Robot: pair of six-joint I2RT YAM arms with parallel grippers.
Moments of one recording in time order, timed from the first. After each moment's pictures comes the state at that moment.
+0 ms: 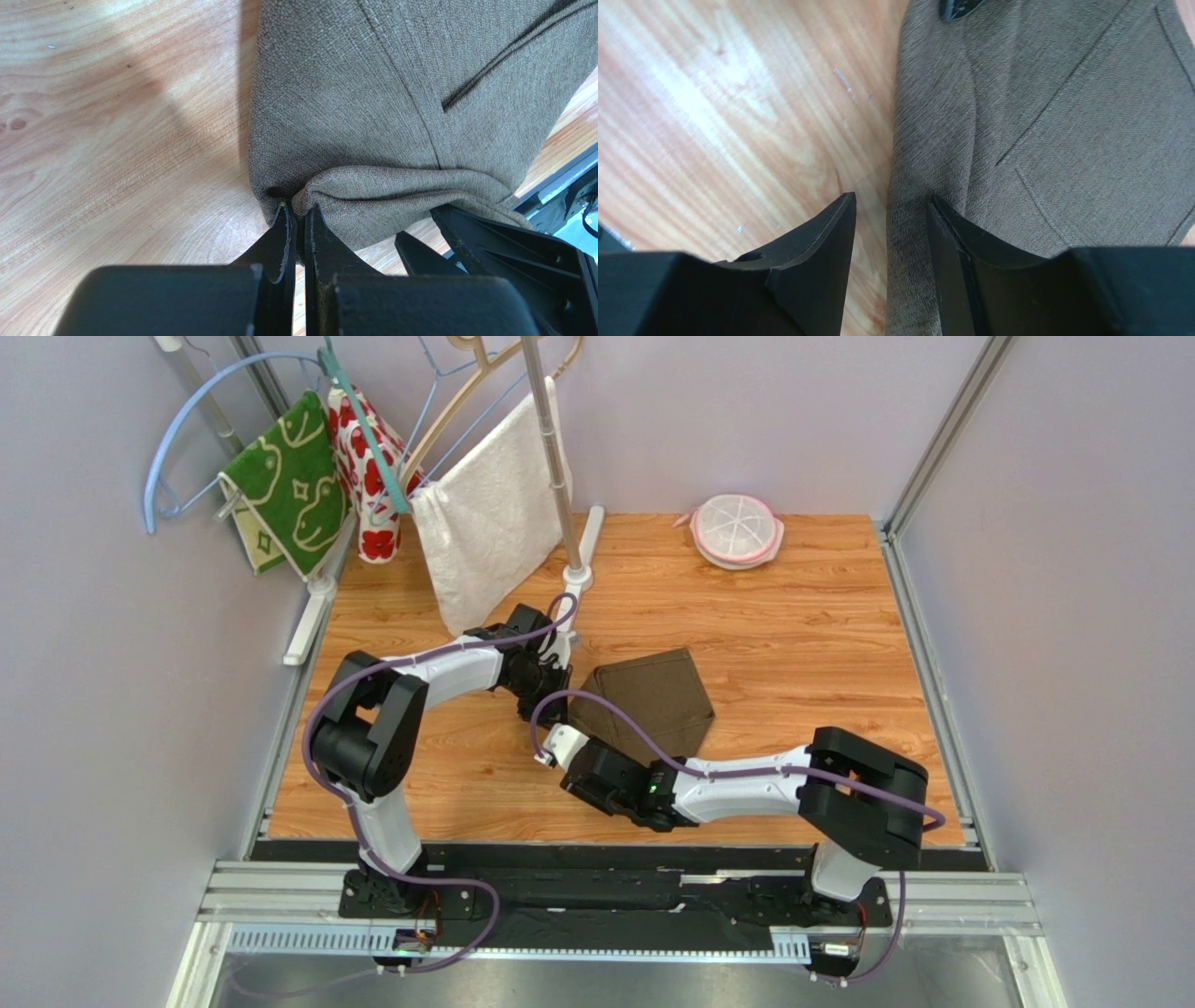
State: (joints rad) left arm -0.49 1.80 1.08 -0.50 0.41 -0.23; right arm 1.22 1.66 0.82 -0.06 0.39 -0.01
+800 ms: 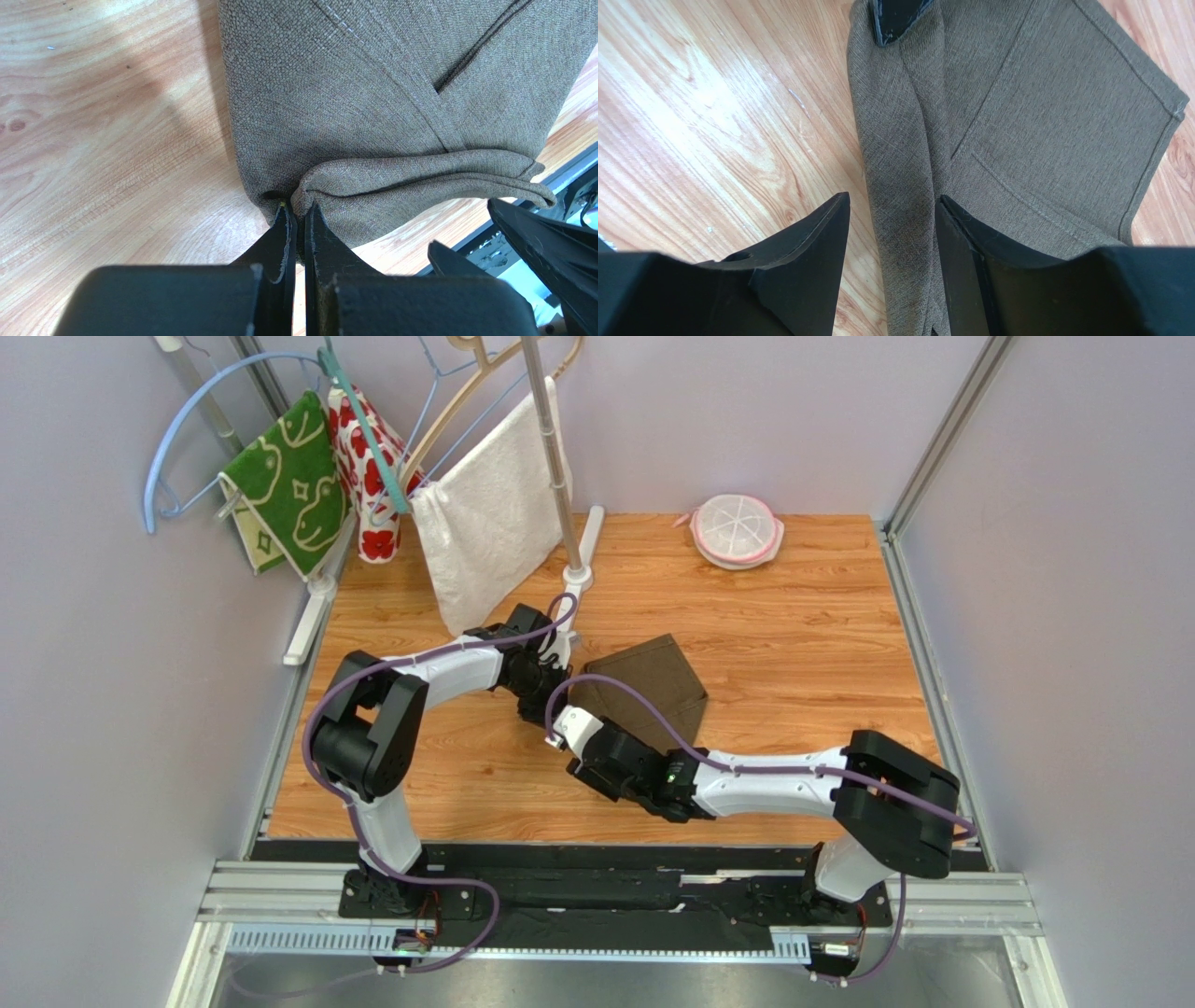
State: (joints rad) left arm -0.48 1.80 1.08 -0.50 0.42 -0.23; right arm 1.17 1.56 0.80 -0.04 0.40 -0.04
